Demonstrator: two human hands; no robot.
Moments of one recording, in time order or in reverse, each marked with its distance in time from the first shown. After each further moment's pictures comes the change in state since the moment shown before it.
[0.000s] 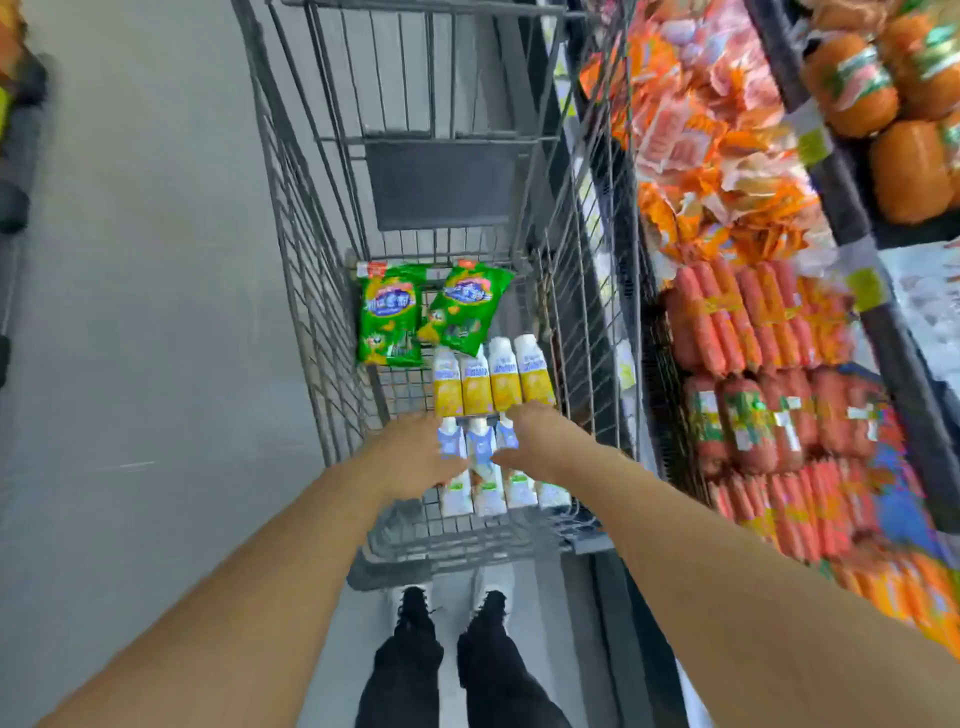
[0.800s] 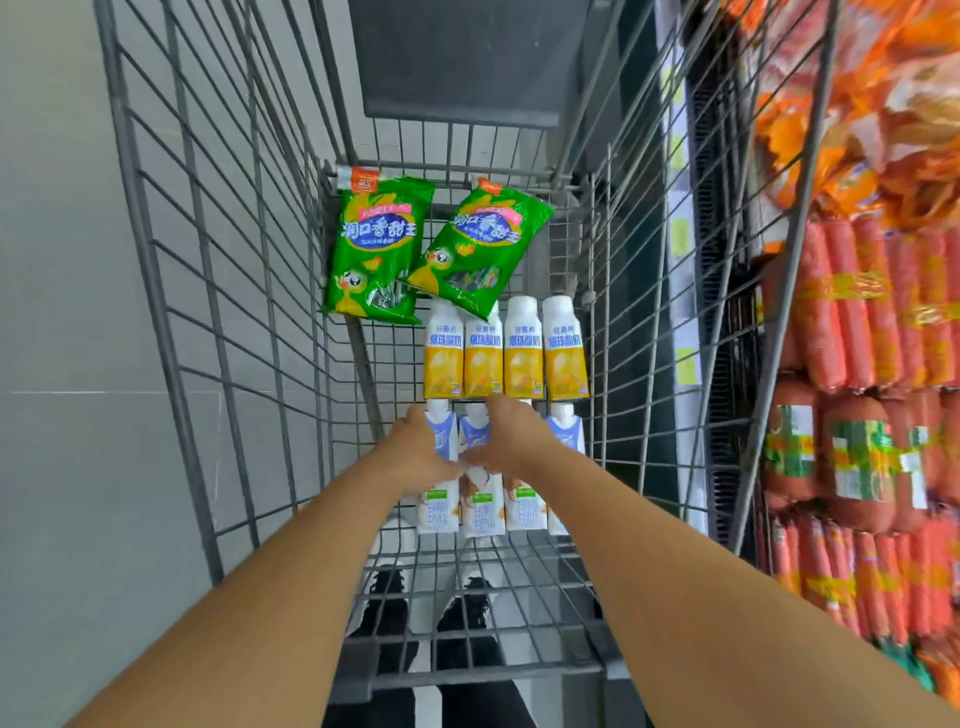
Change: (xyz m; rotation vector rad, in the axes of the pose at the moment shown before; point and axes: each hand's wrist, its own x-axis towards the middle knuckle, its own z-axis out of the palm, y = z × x) left_hand 0.176 -0.111 0.149 -0.427 -0.048 -0.382; right_hand 0.124 0.023 0.076 0.251 -0.152 0.107
